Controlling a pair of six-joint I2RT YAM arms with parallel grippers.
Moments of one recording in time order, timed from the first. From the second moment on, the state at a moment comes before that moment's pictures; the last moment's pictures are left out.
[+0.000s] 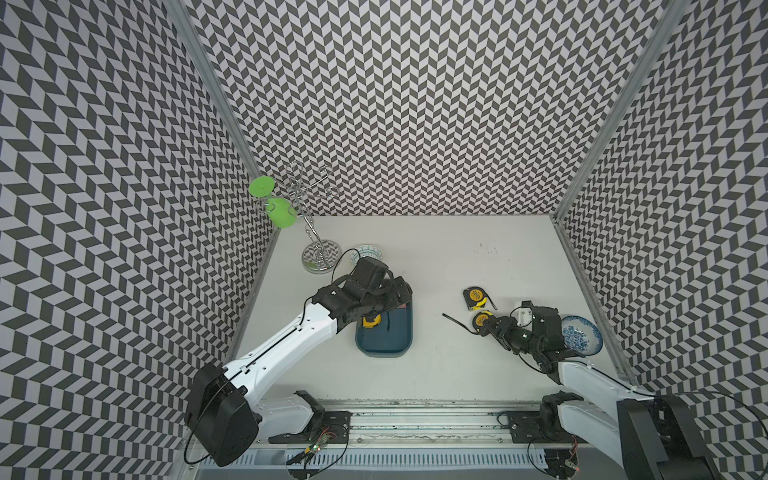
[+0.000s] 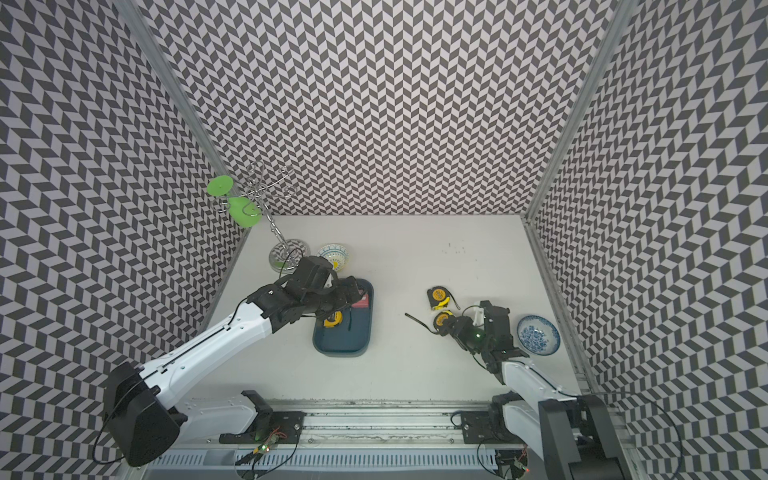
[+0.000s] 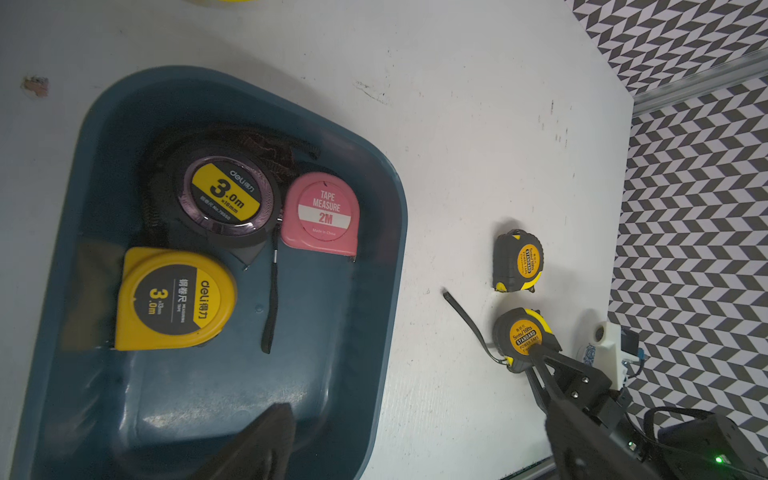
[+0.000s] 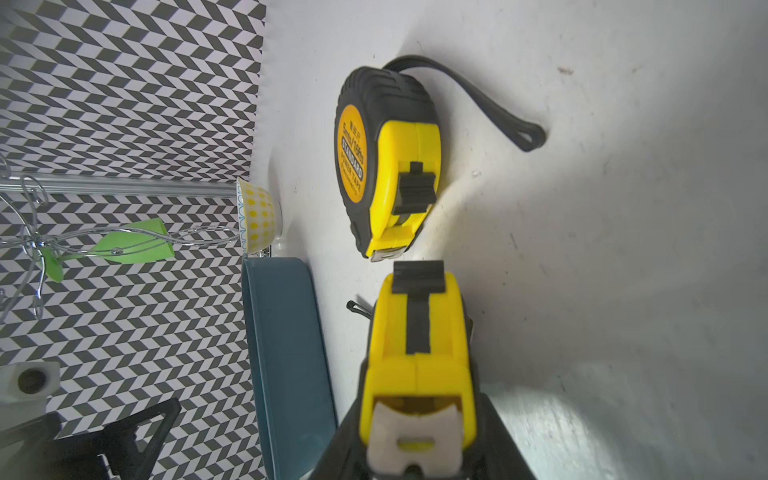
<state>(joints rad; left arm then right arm) -0.65 1.25 1.02 -0.60 0.08 -0.96 0.10 1.07 0.19 0.18 -0.55 0.92</state>
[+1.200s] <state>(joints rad) -0.65 1.45 1.05 -0.78 -0.08 -0.75 0.11 0.88 0.34 -0.32 -0.53 0.76</state>
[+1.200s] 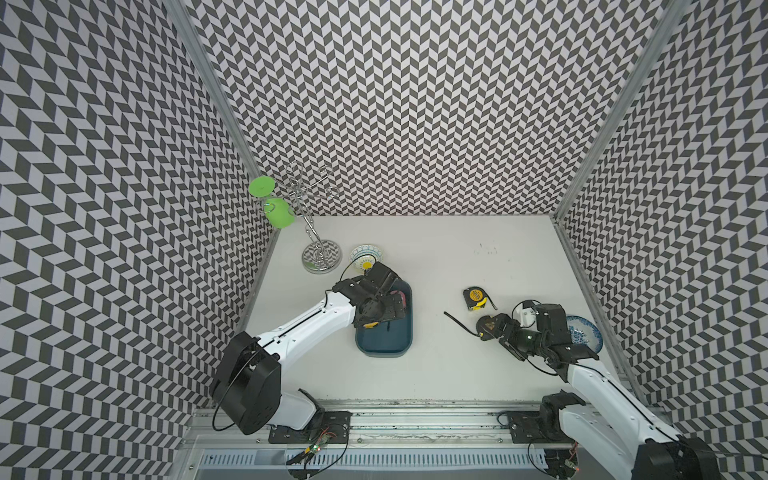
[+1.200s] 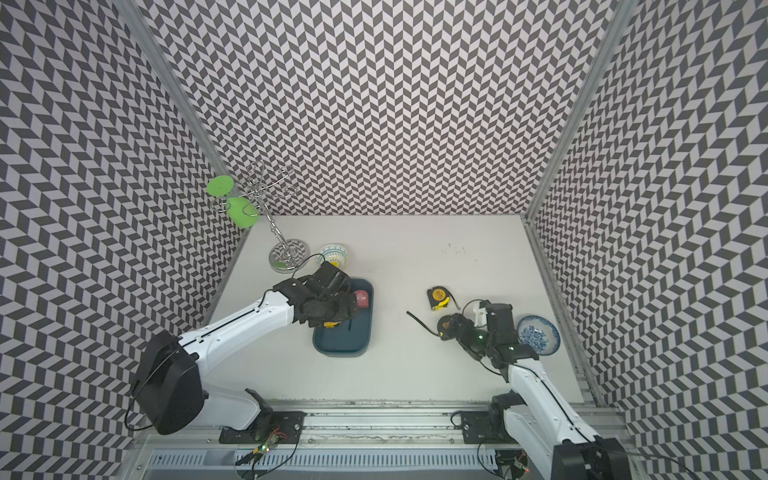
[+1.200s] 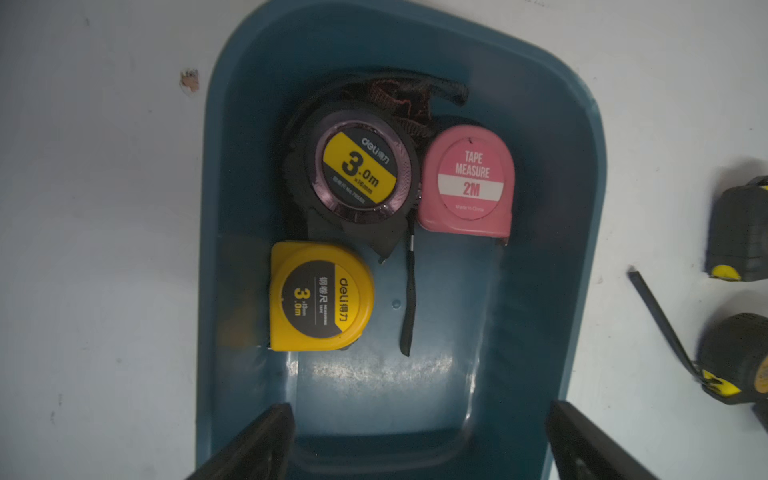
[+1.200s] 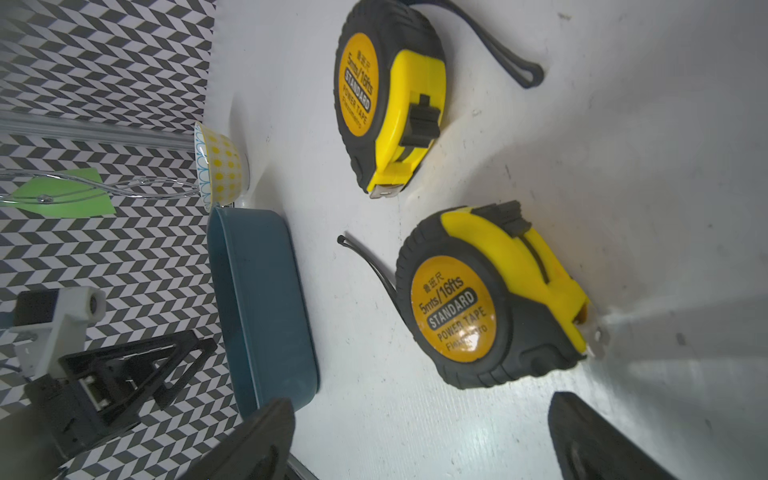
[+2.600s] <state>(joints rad) -0.75 1.72 1.13 -0.75 -0.17 -0.66 0.11 0.84 0.42 -0.42 -0.56 0.77</state>
